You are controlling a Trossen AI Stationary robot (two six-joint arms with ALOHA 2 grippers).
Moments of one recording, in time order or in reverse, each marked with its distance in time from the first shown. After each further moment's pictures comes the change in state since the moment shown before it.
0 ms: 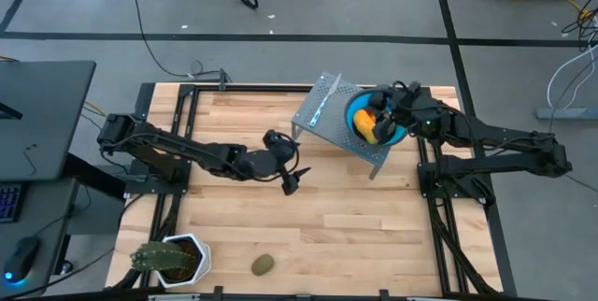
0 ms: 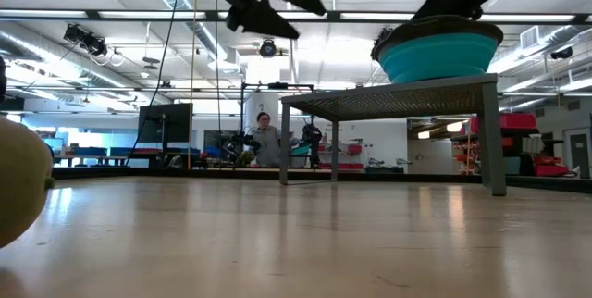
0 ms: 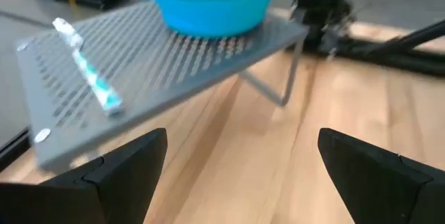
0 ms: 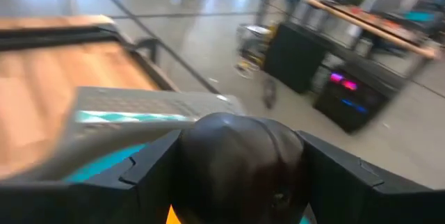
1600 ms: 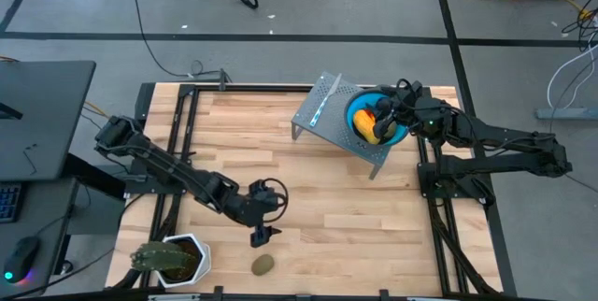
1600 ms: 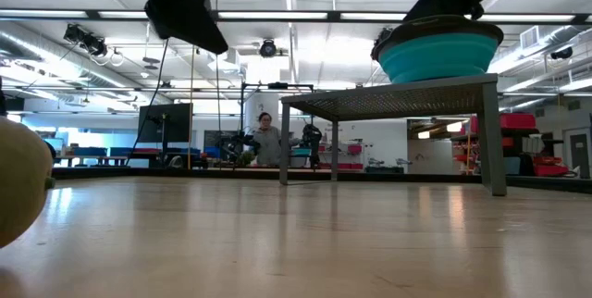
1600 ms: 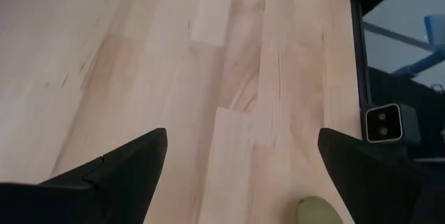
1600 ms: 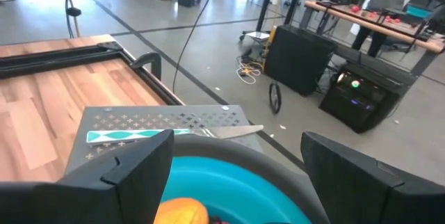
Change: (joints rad) left arm -0.285 0.007 0.000 -0.329 0.319 -0.346; right arm 0.001 -0.009 0.000 0.028 0.008 0.055
